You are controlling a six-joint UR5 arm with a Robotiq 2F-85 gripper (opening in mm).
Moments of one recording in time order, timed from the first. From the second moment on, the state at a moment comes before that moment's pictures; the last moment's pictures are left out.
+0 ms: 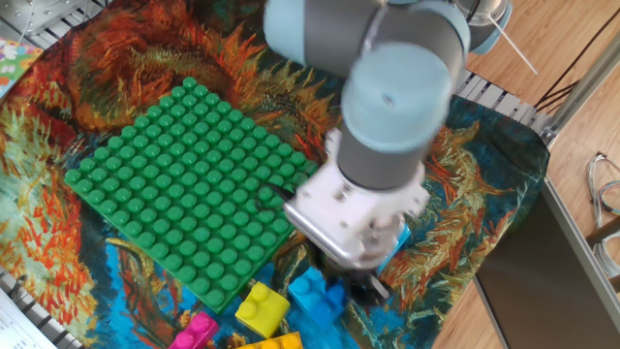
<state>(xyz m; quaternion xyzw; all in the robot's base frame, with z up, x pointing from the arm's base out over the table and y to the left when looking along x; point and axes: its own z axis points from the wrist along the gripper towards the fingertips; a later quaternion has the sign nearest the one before) 0.600 0.244 0.116 0.02 1.00 0.03 0.06</state>
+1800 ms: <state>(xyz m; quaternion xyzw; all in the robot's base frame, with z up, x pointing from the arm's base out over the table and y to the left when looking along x) 0.597 0.057 0.119 -0.01 1.00 -0.01 0.05</state>
